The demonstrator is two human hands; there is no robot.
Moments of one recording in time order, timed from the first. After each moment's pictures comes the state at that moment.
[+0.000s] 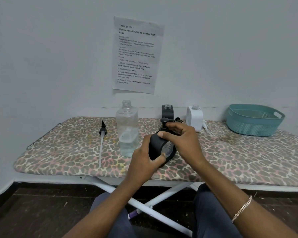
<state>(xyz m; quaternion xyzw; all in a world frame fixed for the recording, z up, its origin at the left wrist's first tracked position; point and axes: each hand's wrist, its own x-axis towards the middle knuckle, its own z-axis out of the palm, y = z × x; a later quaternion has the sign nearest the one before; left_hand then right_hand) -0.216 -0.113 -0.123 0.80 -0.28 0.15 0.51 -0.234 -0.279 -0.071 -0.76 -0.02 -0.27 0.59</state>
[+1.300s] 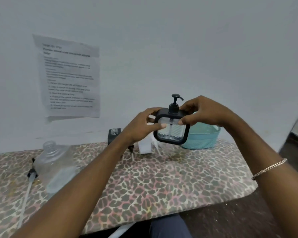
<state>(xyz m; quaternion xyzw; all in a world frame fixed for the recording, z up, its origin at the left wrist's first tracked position) -0.119 -0.311 0.035 0.72 -0.45 -0.08 0.52 -0.260 -0.528 0.107 -0.94 0.00 -0.12 0.33</state>
